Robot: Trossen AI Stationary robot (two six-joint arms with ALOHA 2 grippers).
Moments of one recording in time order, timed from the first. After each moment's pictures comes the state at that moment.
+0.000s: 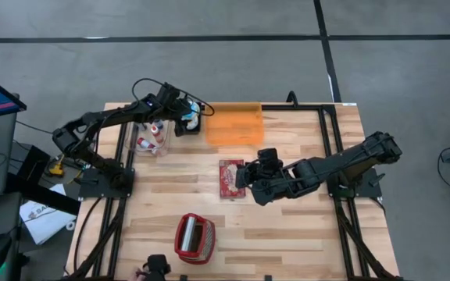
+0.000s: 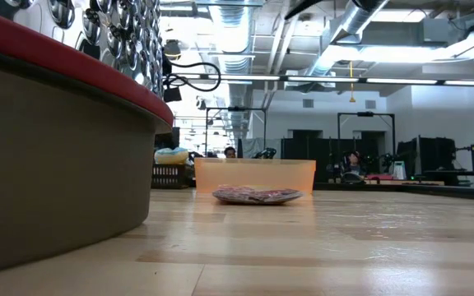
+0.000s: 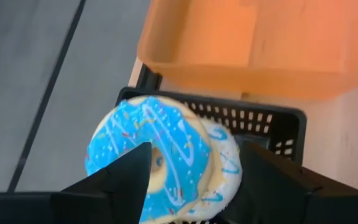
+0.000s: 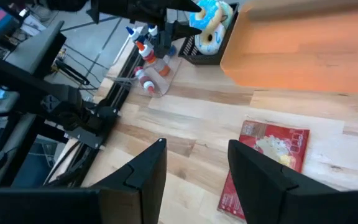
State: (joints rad) left arm 0.79 1.50 0.88 -0.22 0.05 0.63; right arm 0.38 1.61 1.51 -0.80 0.84 1.44
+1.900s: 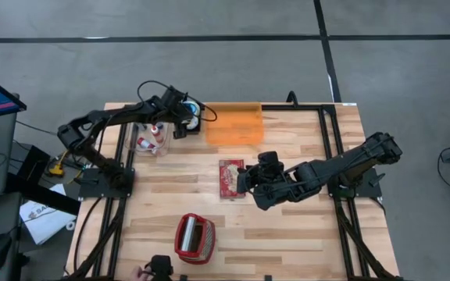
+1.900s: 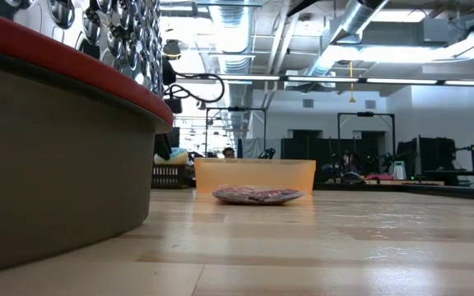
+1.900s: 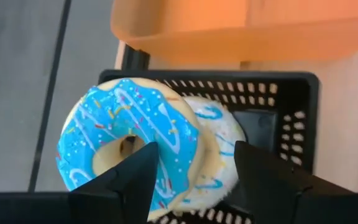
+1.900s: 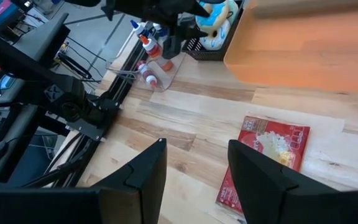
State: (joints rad) left arm 0.77 1.56 0.89 -0.24 -0.03 0.73; right arm 0.41 1.61 1.50 -0.80 0.84 1.43
